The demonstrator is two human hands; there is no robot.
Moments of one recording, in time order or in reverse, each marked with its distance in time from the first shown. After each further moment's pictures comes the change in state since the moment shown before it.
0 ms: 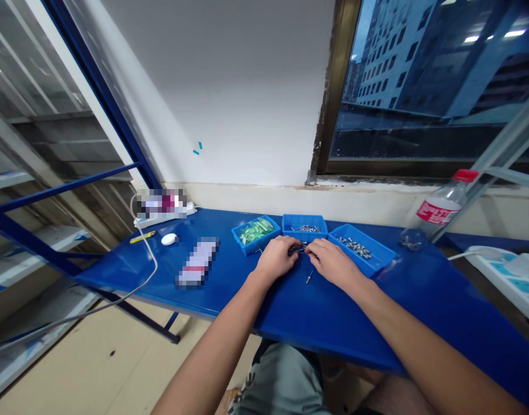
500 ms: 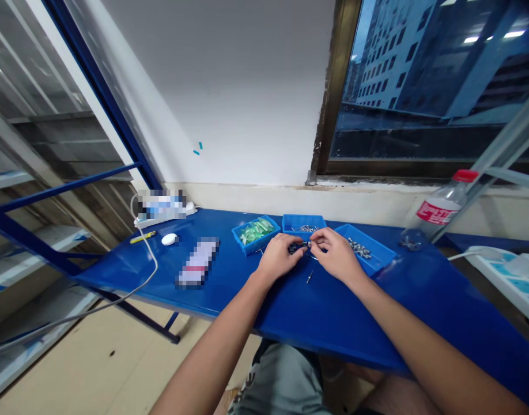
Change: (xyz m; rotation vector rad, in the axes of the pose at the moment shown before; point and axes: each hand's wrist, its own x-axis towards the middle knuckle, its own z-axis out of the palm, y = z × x) left_hand 0.002 0.012 -0.005 -0.133 0.097 -0.058; right_hand 0.008 -0.017 -0.013 0.586 0.351 0.304
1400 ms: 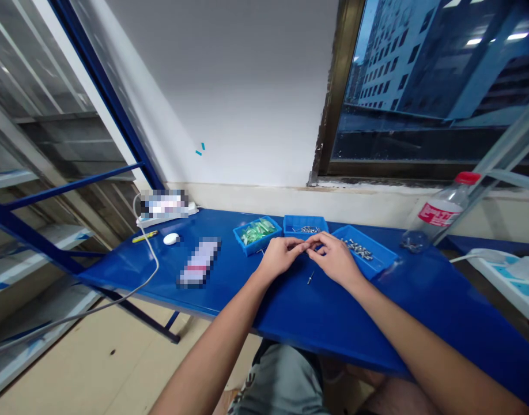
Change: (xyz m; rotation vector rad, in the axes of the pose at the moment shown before) left_hand -0.001 0.010 -0.010 -0.291 -0.086 -0.152; right_hand -0.003 -0.003 0.002 -0.064 -0.068 -0.036
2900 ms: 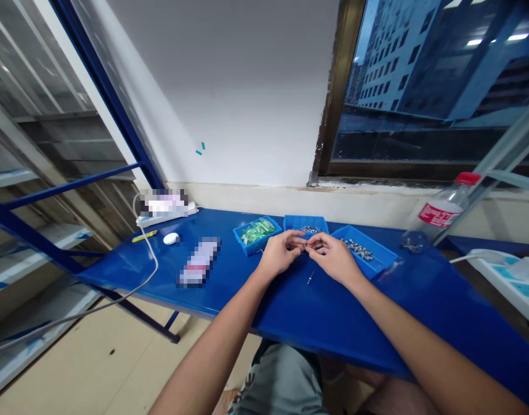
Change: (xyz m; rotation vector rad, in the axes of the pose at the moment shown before) left_hand 0.006 -0.014 0.010 -0.275 0.058 0.011; right_hand 0.001 0.005 0.006 0.200 0.003 0.133
